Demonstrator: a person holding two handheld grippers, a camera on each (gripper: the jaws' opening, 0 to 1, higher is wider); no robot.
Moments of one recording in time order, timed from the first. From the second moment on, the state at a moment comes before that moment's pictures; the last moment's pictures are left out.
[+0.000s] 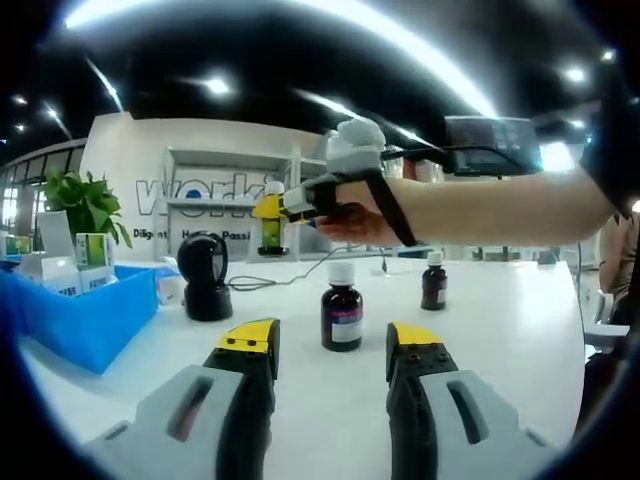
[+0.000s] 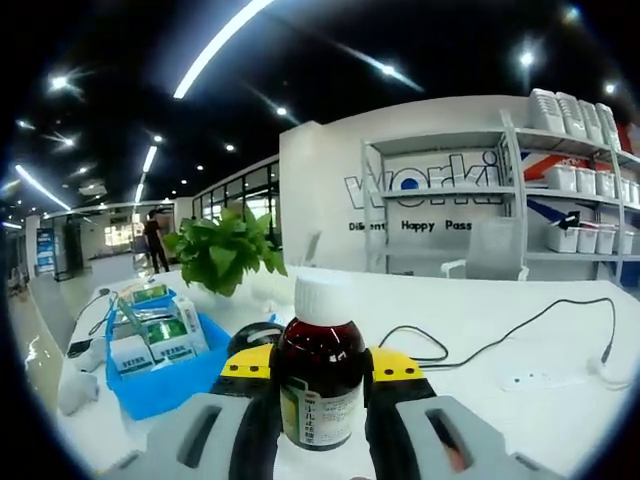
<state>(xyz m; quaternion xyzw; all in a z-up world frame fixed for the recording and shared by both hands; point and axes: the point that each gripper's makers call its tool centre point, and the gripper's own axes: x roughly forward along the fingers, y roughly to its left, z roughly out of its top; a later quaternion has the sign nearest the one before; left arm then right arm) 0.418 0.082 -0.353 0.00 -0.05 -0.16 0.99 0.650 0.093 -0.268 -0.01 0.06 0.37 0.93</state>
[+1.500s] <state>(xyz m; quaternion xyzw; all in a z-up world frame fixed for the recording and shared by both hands) 0.418 0.082 -0.353 0.01 -0.05 -0.16 0.99 0.639 0.064 -0.240 -0.01 0.04 0.36 0.93</state>
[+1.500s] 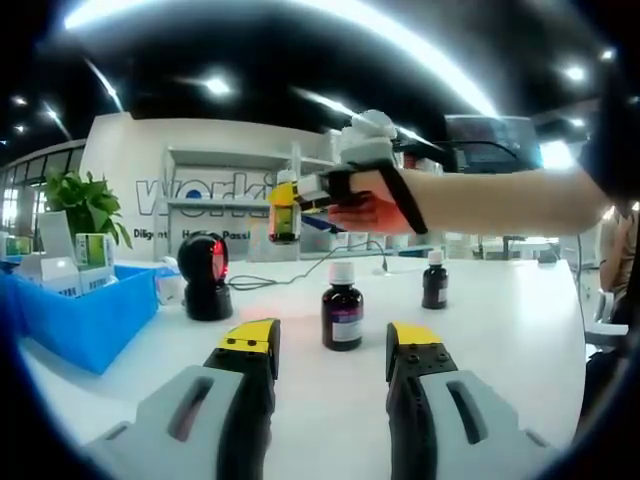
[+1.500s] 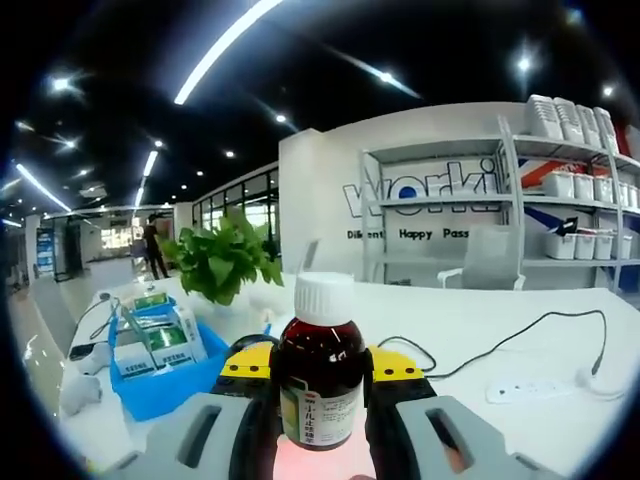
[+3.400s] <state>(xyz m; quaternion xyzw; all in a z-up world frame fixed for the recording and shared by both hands) 0.419 0.087 -0.353 0.01 -0.05 -0.15 0.99 0.534 -0.058 -0.286 -0.05 -0.01 0.33 0.94</state>
